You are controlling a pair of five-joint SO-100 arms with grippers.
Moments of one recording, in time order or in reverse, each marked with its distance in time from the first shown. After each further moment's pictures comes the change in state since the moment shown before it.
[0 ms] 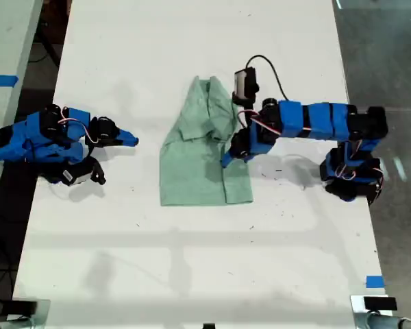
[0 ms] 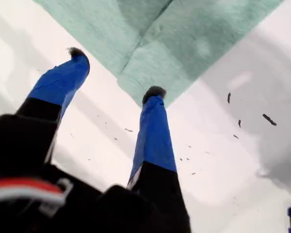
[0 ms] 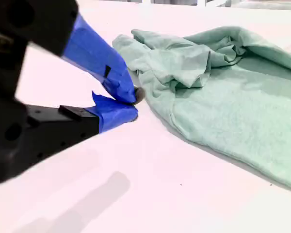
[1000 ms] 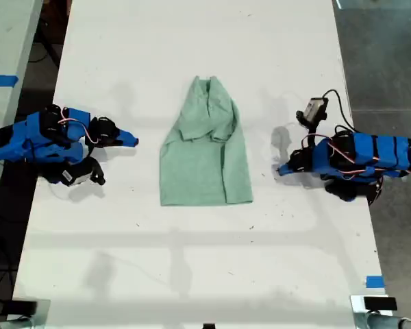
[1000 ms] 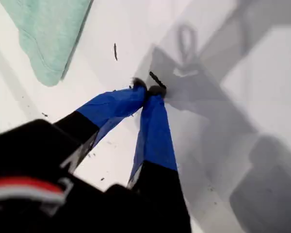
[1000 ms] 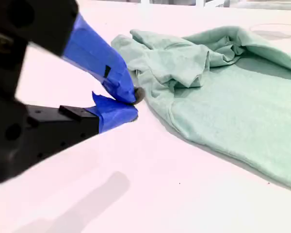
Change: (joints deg) arm 0 0.4 0.0 0.0 0.0 0.0; arm 1 2.3 101.2 101.7 -19.2 2.3
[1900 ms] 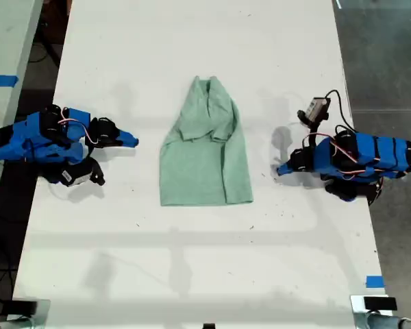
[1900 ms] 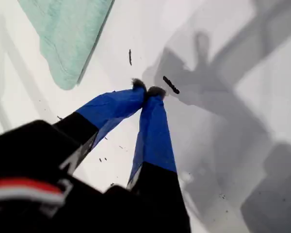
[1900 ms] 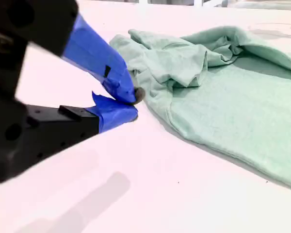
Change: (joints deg) arm 0 0.4 0.0 0.0 0.0 0.0; arm 1 -1.0 2.9 0.4 1.1 1.8
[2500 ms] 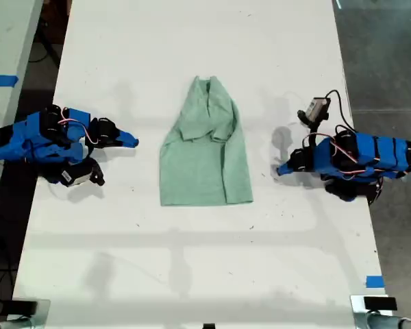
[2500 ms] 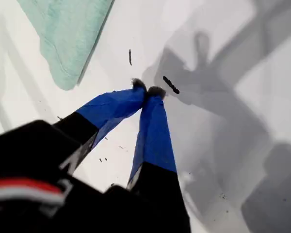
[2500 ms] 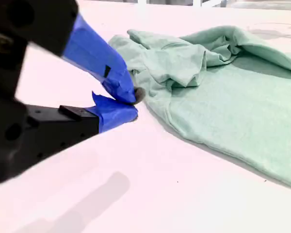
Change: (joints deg) arm 0 0.3 0.0 0.0 0.0 0.0; arm 1 0.0 0.0 0.0 0.0 0.2
